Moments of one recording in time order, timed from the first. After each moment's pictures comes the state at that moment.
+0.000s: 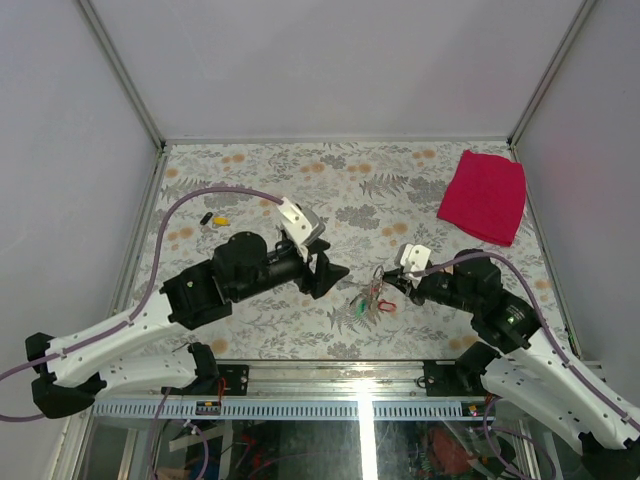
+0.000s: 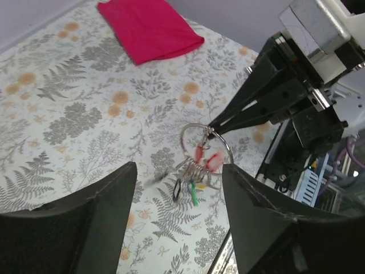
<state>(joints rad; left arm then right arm) -1.09 0.95 1.05 -0.28 -0.06 -0.14 0.69 0.59 0.64 -0.35 -0.38 -0.32</state>
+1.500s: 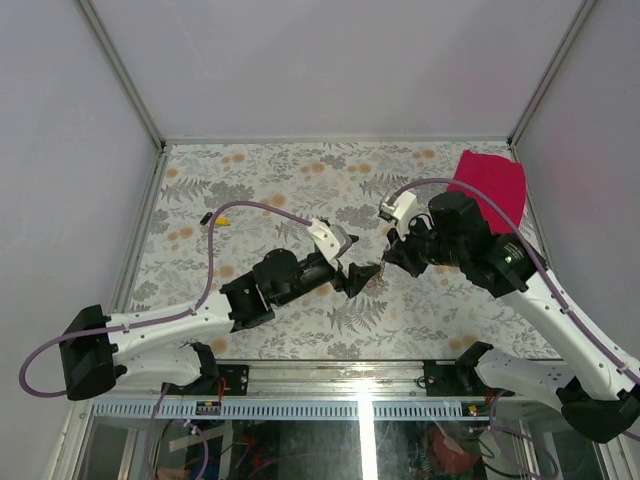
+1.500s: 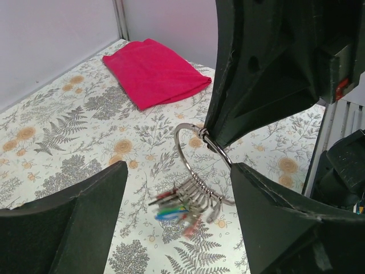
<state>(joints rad) -1.10 1.15 0.76 0.41 -0.08 -0.03 0.69 1.00 1.22 -0.86 -0.25 -0.18</state>
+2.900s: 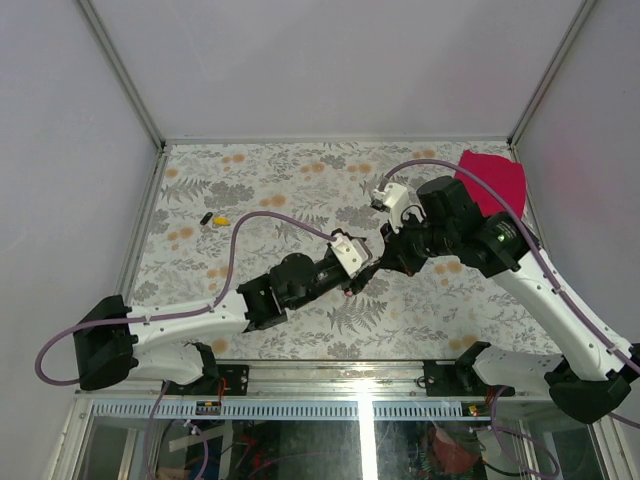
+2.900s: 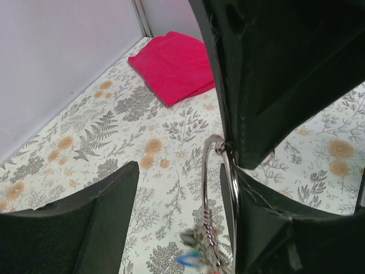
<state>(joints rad) -1.14 1.25 0.77 0.45 -0.16 0.17 0.69 1.14 1.40 -1.06 -0.33 -0.08</state>
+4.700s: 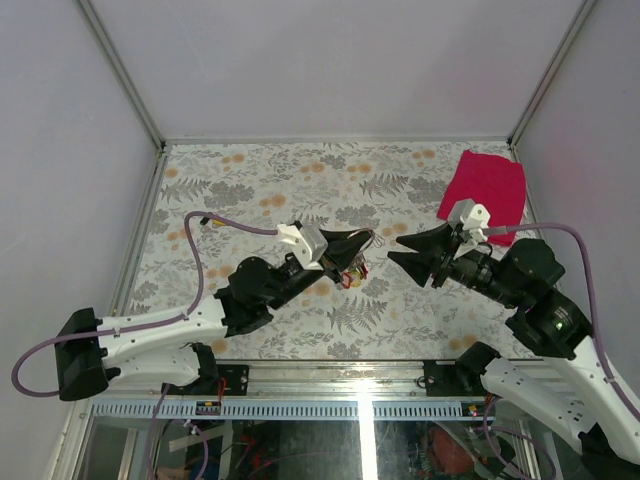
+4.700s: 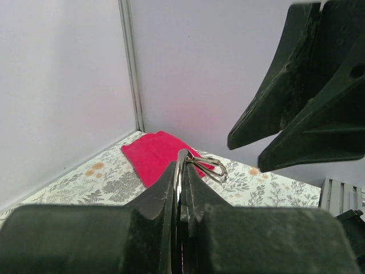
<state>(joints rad) -1.15 1.11 0.75 0.73 -0.15 0.06 0.69 0.64 1.03 -0.43 -0.35 0.04</state>
